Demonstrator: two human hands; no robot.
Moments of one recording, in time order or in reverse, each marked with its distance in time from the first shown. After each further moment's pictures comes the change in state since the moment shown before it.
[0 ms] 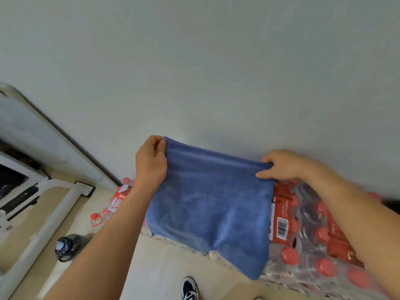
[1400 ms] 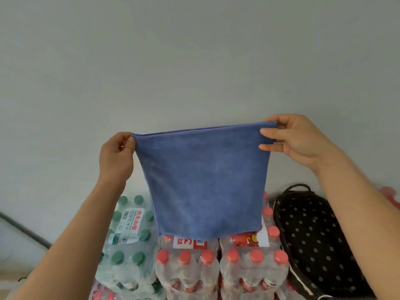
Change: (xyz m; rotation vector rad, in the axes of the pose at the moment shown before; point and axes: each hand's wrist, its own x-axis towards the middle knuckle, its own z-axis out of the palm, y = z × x) left_hand -0.075 0.203 0.024 -0.283 -0.082 0.327; right_hand -0.253 0.116 -0.099 1.272 0.696 -0.281
